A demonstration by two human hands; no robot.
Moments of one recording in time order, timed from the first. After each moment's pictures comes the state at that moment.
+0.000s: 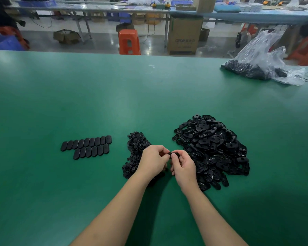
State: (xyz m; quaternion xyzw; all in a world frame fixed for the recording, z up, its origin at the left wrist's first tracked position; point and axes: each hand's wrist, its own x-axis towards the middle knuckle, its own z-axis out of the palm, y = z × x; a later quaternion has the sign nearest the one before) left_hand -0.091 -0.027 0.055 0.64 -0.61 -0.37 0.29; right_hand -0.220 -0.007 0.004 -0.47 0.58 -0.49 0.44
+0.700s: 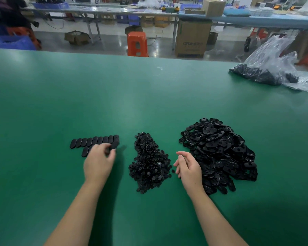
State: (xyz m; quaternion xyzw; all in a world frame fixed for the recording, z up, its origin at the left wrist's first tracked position) left_hand 0.071 -0.005 0.030 0.79 -0.53 -0.05 0.30; right_hand -0.218 -0.003 0.012 -0.49 0.58 -0.48 0.45
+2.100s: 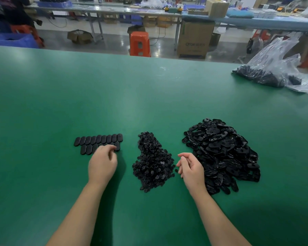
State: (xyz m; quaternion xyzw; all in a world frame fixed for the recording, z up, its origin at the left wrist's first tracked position) left_hand 0.076 0.003 0.020 0.76 -0.54 -0.08 0.35; right_hand -0.216 -0.001 0.013 -0.50 0.60 -0.45 0.43
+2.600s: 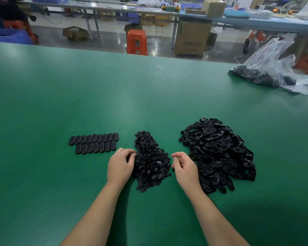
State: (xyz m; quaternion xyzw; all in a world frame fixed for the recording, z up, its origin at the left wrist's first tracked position) left_hand 0.018 -0.007 0.001 0.72 -0.58 -0.15 0.35; right_hand -0.212 -0.004 0.013 -0.55 0.62 -0.39 0.40
